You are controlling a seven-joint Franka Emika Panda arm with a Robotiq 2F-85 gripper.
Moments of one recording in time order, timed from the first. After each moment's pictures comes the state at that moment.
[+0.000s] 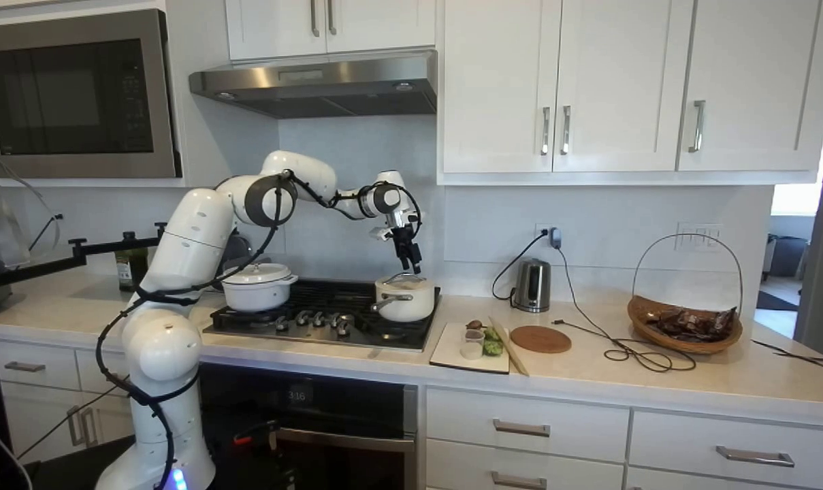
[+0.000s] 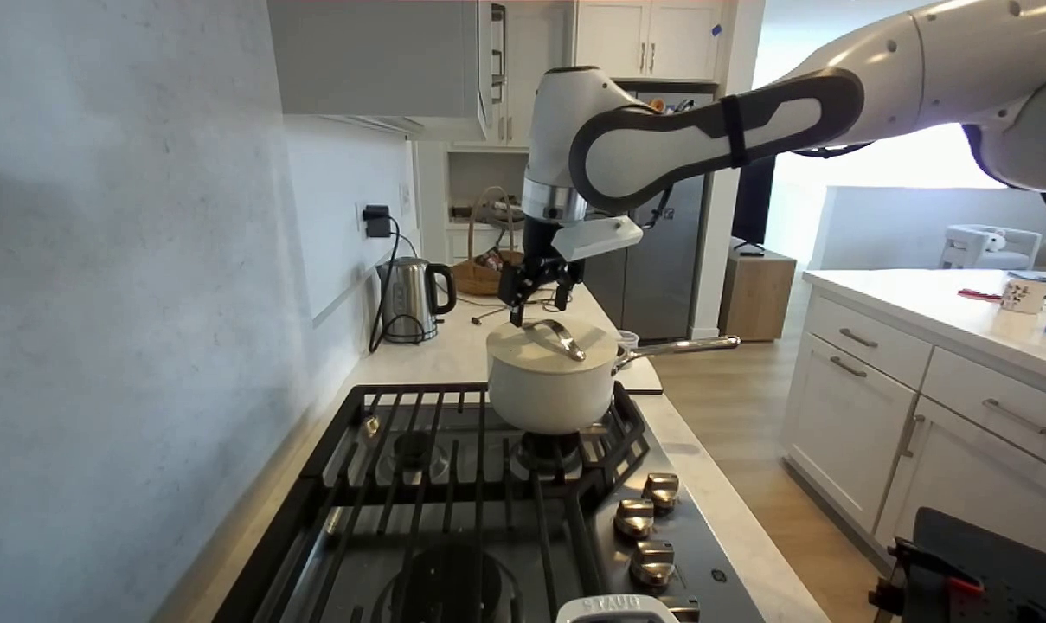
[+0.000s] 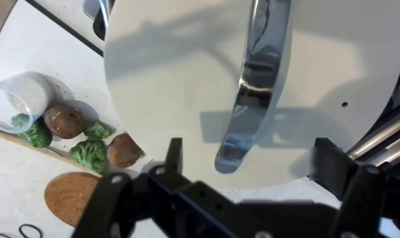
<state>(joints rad) 0.23 0.44 0.07 -1.40 -0.22 2.01 0.50</state>
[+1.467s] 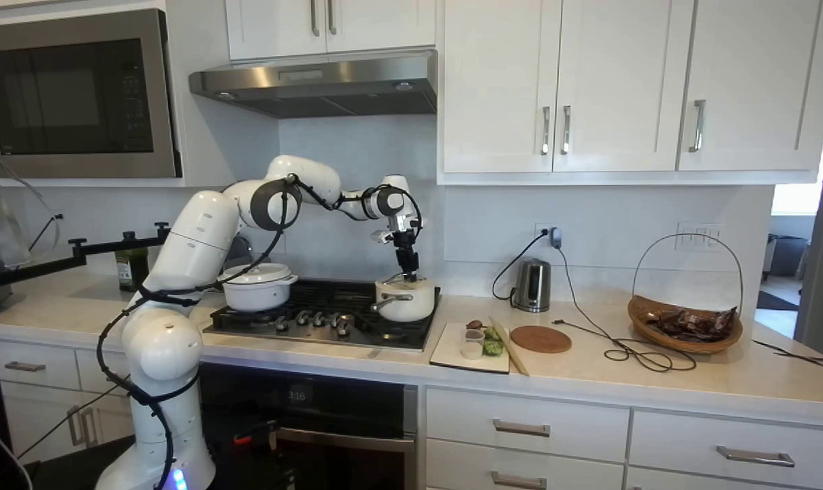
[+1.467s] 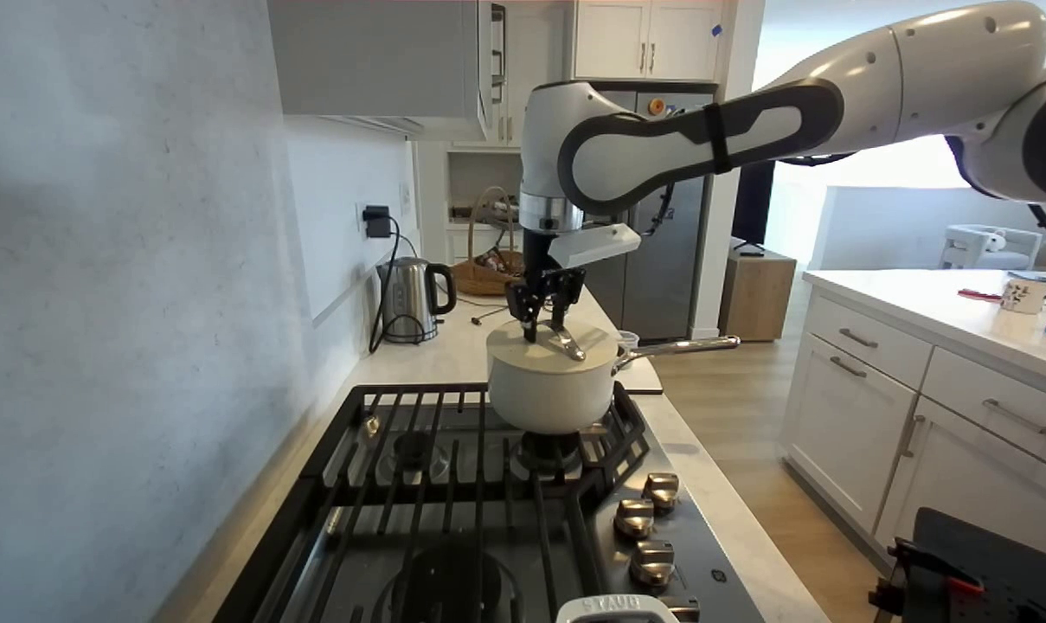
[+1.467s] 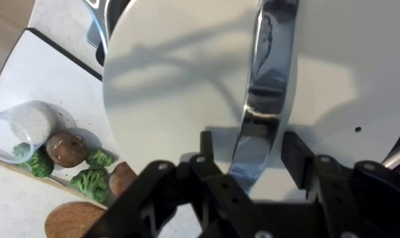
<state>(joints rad) 0.25 0.48 0.05 -1.34 -0.17 1.92 0.50</state>
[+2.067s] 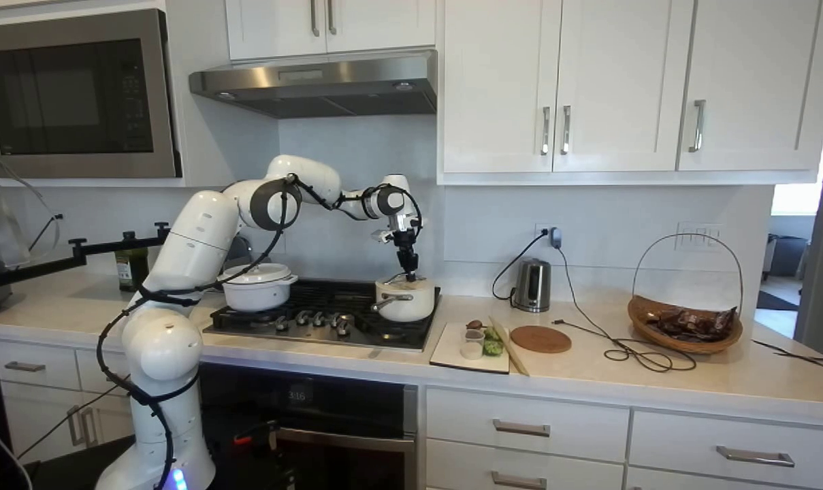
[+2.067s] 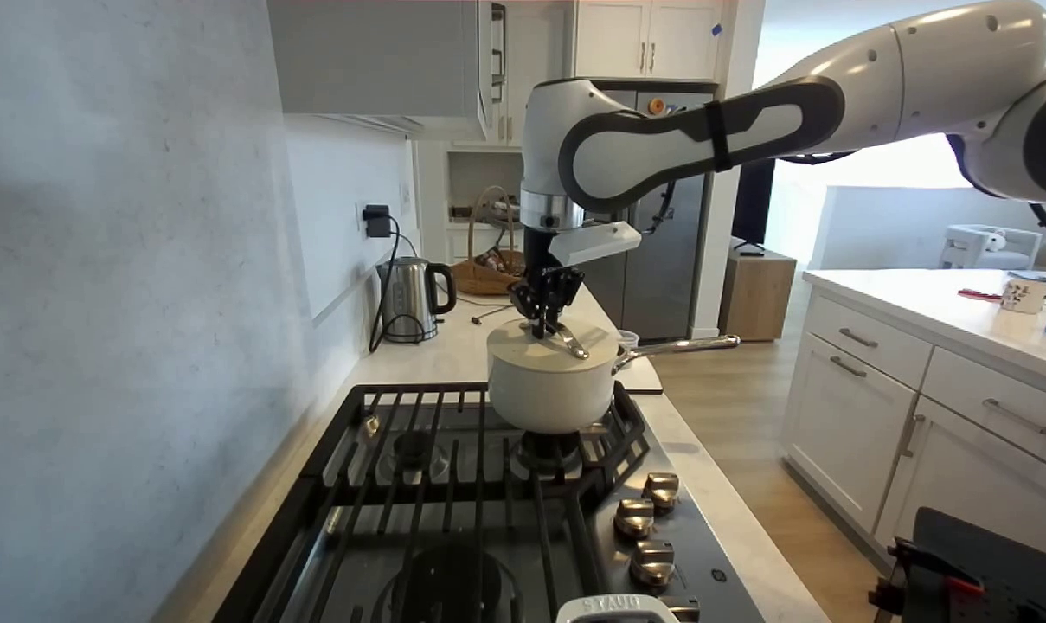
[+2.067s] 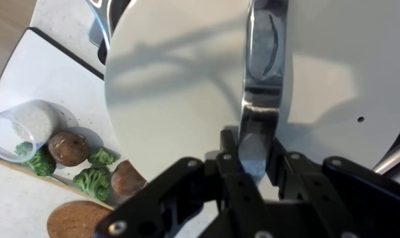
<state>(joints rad) 0.25 0.48 0.05 -1.34 -0.17 1.92 0.50</state>
